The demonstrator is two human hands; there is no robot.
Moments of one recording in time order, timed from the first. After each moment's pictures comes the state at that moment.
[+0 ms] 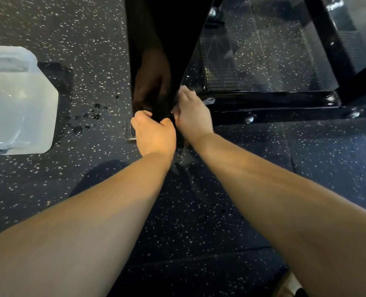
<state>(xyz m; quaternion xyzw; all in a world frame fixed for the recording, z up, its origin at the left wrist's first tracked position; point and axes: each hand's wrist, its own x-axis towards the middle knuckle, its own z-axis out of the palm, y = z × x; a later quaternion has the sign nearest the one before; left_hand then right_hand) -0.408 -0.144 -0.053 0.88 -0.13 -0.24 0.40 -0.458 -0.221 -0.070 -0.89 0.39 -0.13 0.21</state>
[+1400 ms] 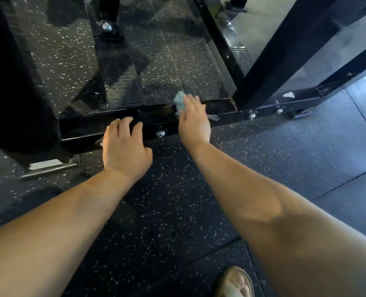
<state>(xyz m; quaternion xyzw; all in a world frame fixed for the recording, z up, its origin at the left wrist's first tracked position) -0.497 -0.209 -0.060 0.79 -0.59 -0.14 0.06 -0.627 -0.322 -0.080 -0.78 0.60 -0.15 0.12</state>
